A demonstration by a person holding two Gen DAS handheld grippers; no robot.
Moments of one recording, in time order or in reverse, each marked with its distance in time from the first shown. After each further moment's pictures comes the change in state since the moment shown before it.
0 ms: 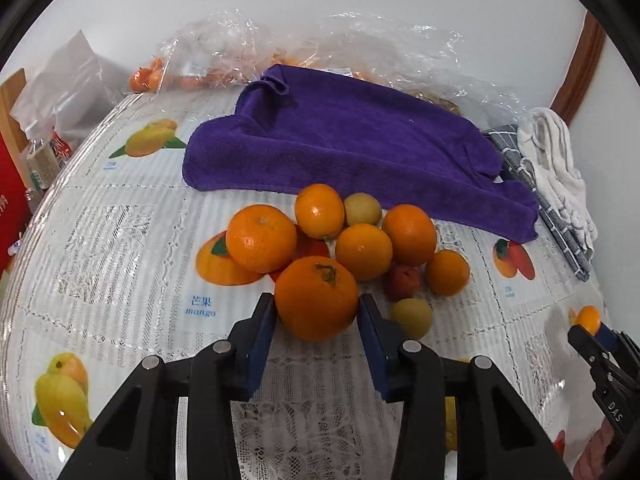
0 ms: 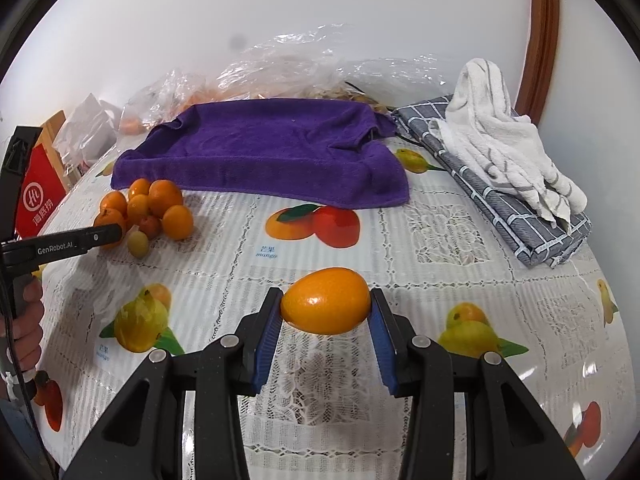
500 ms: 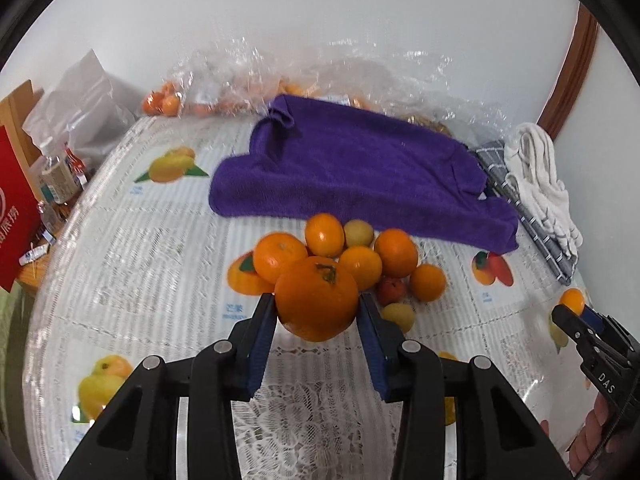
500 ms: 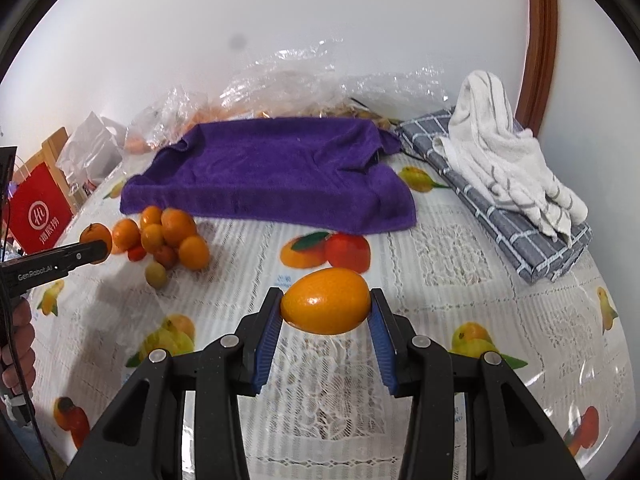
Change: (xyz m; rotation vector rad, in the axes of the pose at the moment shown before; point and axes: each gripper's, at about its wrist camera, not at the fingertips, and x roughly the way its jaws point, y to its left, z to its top) left arm -0.047 0.009 0.010 0.005 -0.040 -0.016; right arm -0.013 0.010 0.024 0.026 -0.022 0.017
